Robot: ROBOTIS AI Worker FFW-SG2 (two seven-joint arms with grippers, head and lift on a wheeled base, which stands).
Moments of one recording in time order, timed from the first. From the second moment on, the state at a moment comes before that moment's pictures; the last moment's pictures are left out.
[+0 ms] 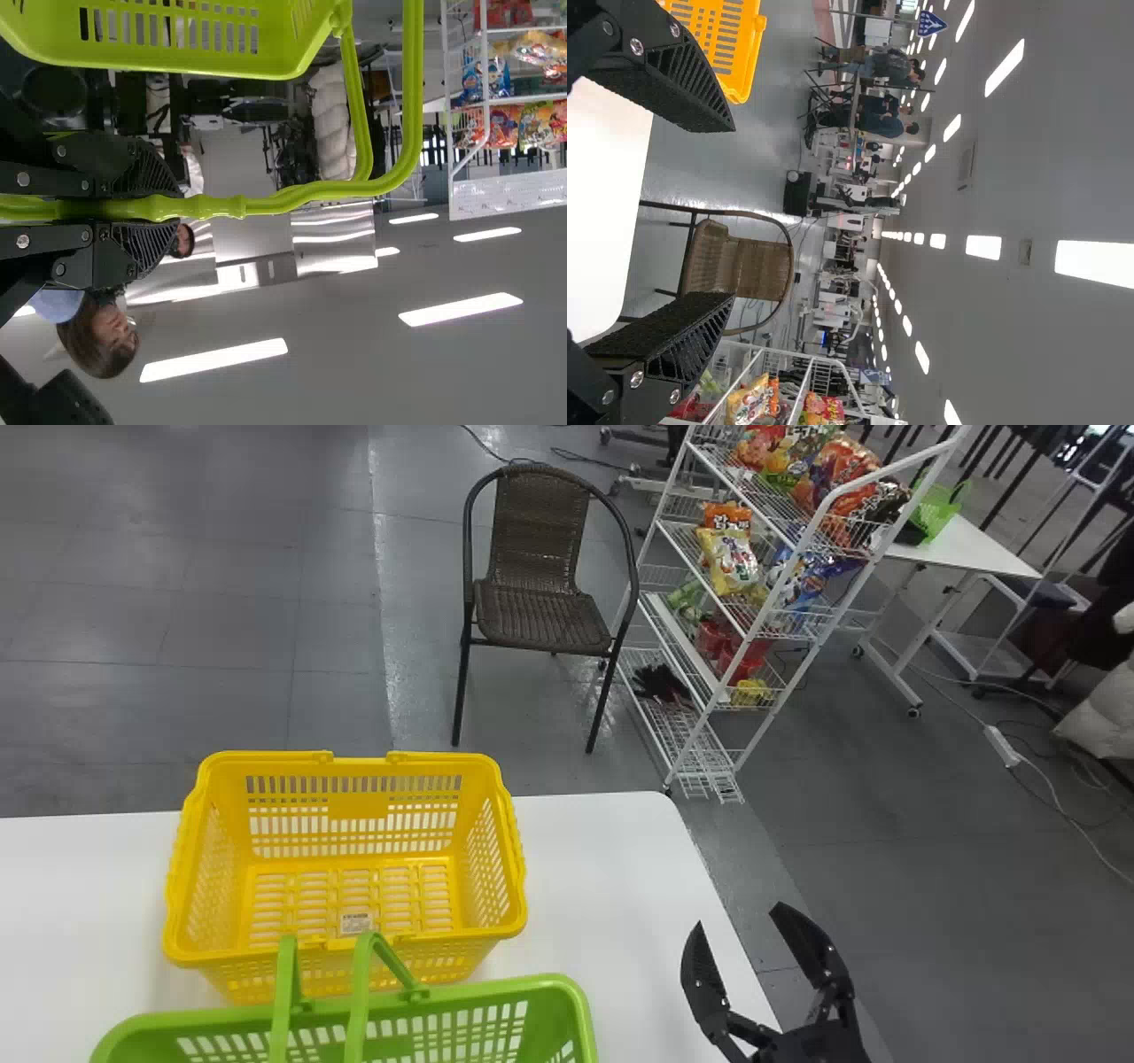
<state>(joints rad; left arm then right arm) 0.54 0.00 0.35 -2.19 1.30 1.57 -0.56 0.56 -0.15 -0.25 -1.52 -0.17 -0.68 0.31</state>
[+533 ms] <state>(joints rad) 0.53 0.00 0.34 -2.19 1.29 1.57 -0.54 0.57 -0.15 -0.25 -1.53 -0.17 -0.68 0.32</state>
